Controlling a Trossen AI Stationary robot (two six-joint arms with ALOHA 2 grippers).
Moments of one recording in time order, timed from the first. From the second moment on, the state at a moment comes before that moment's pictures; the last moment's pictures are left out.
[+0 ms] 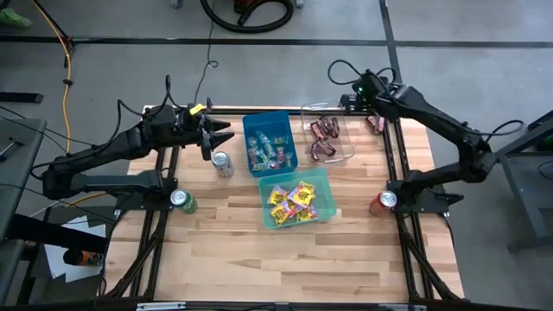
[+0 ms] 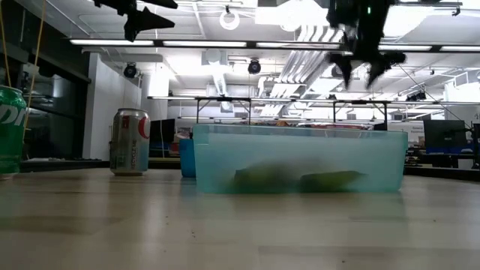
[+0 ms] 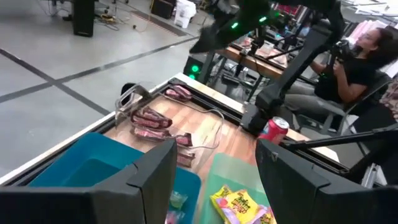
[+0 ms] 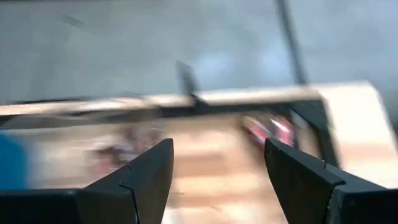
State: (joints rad) left arm 0.39 0.79 0.81 -0.22 0.08 -0.31; right arm -0.73 1.30 1.27 -1.02 0.50 0.76
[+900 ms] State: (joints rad) left arm 0.39 0.79 0.81 -0.22 0.01 -0.34; right arm -1.03 1.87 1.25 -1.03 0.57 0.94
